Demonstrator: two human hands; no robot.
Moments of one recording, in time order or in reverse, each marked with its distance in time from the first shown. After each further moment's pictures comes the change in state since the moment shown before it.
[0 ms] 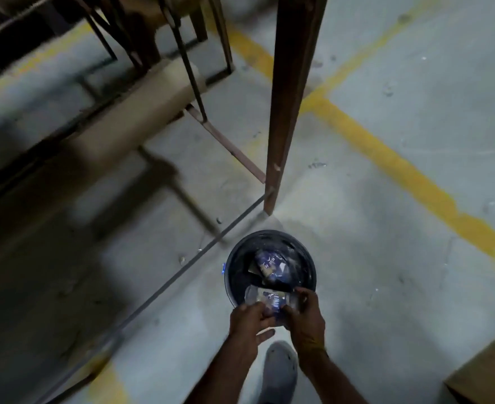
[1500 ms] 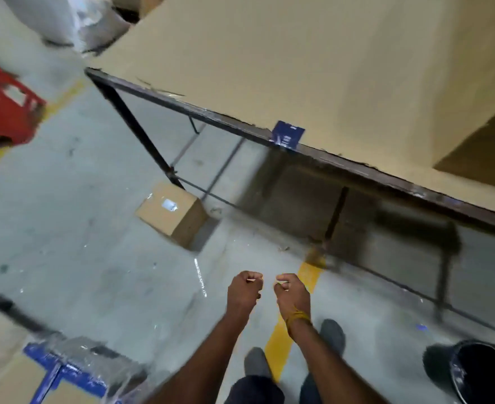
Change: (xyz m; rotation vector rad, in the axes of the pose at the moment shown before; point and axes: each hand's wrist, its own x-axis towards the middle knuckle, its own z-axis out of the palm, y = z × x) left_hand -0.431 -0.369 -0.644 -0.670 0.580 0.359; right_hand -0.734 0.164 0.275 -0.890 -0.845 -0.745
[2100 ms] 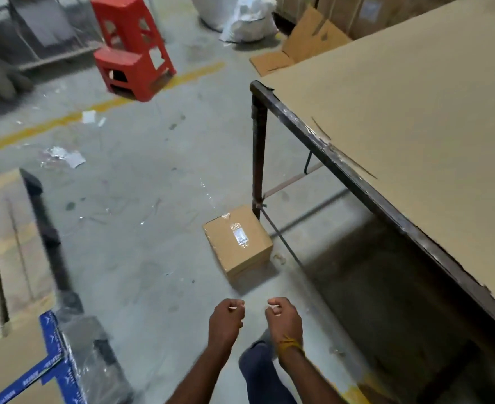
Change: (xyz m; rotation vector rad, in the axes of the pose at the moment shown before) left_hand 0.202 0.009 -0.234 -0.263 0.459 -0.101; right_hand 0.134 -0.179 0.271 -0.390 -0.359 -0.214
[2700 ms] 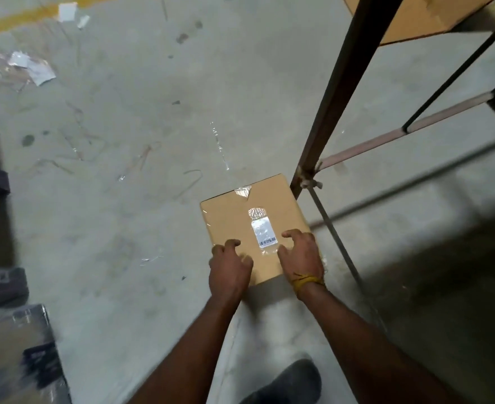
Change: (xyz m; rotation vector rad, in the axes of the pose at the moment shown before) left_hand 0.411 -0.037 0.079 0.348 0.194 -0.008; right_hand 0.409 0.006 0.185 -0.372 -0.074 -0.245
